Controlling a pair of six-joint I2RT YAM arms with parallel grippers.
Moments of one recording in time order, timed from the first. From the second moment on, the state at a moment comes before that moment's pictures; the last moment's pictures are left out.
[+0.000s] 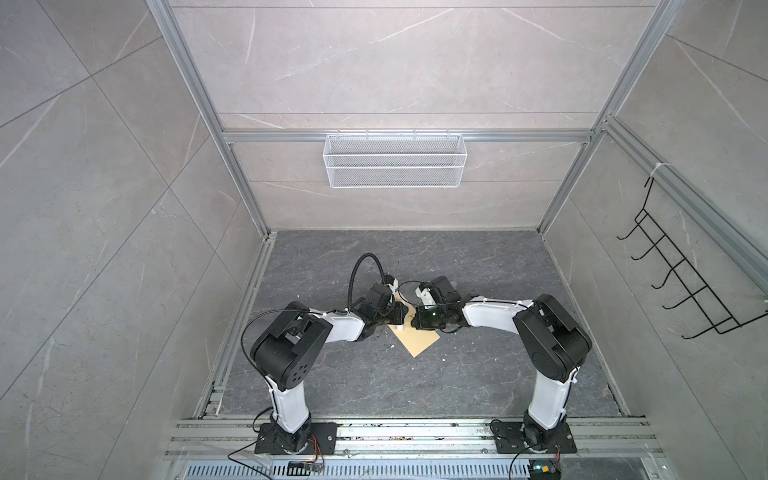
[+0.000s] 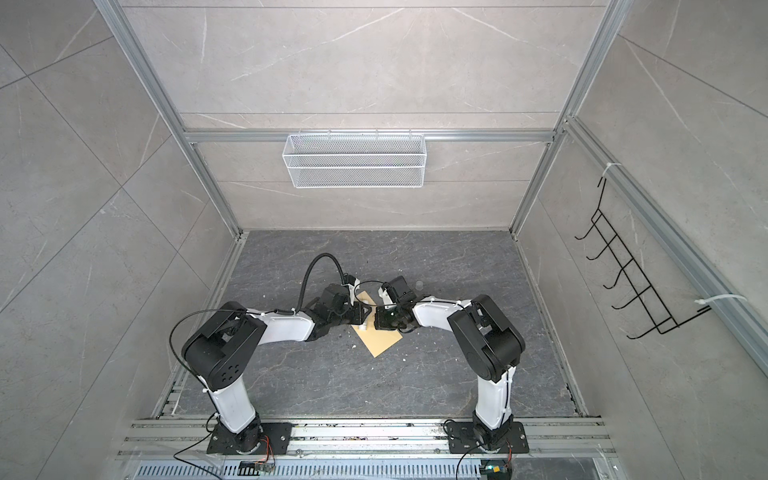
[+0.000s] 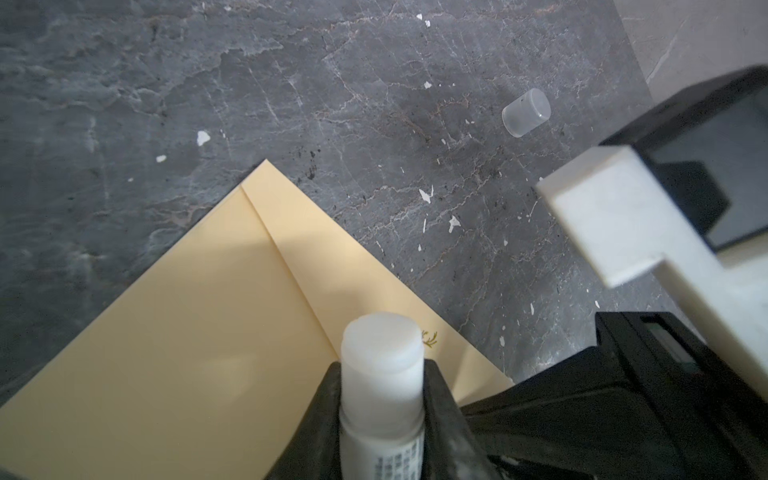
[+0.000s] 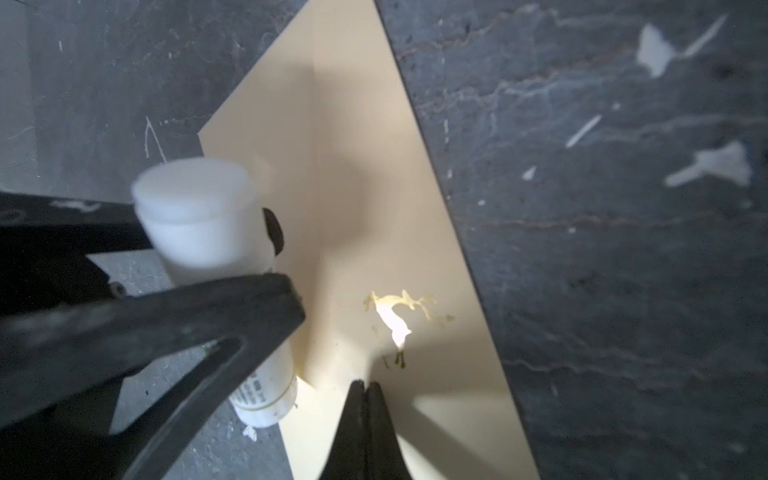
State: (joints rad) left arm -0.66 1.79 0.85 0.23 0.14 -0.51; right arm 0.60 1.87 1.04 -0.17 -0.38 0.52
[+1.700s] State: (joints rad) left arm -0.53 1.91 1.01 0.17 0.20 -0.50; right arm 0.60 2.08 1.32 -0.26 -0.34 0.47
